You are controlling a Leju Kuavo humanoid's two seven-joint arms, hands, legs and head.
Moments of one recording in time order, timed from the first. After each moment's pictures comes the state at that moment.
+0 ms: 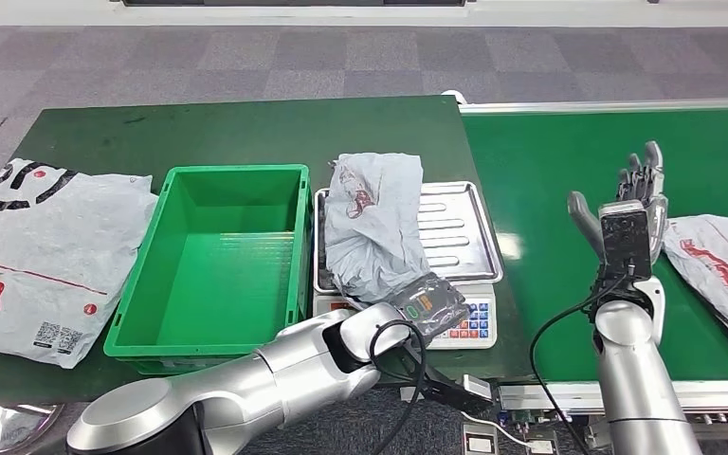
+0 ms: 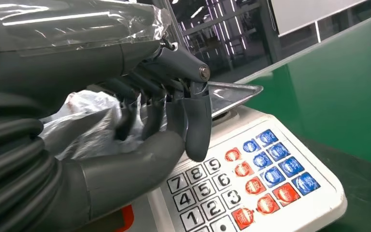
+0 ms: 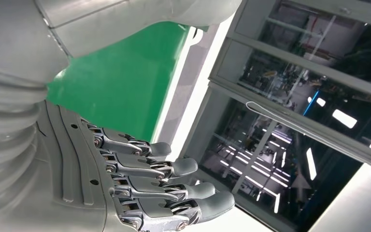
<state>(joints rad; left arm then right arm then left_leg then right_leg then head) -0.90 -0.37 -1.37 -0.51 -0.80 0.01 -0.06 -0.38 -0.19 -0.01 -1.27 0.26 -0.40 -0.36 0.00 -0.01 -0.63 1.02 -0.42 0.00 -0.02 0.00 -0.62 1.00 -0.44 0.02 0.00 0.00</state>
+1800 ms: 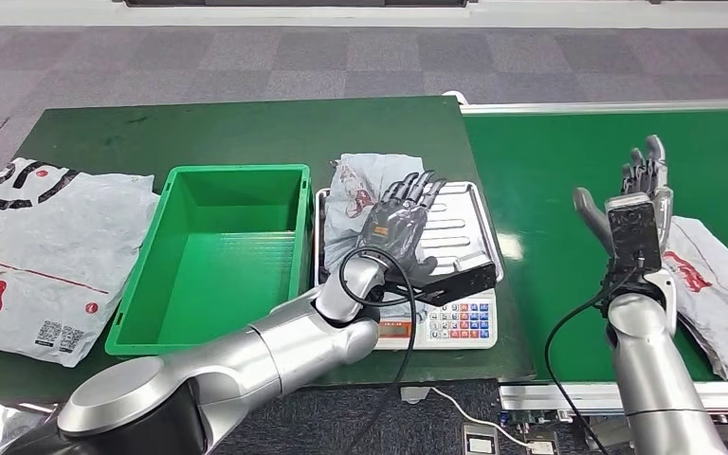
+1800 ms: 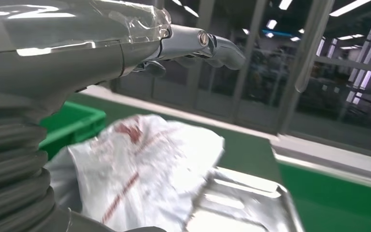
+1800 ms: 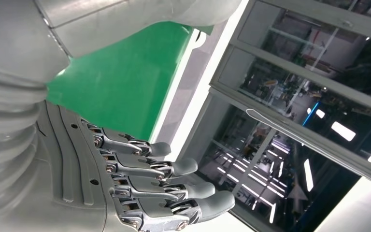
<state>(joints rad) -0.99 -0.37 -1.33 -0.47 -0.43 0.44 0.21 -0.43 -0.28 0.06 -1.21 0.19 -0.40 -0.36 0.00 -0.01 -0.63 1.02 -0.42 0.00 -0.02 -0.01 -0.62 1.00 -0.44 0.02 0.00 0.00</state>
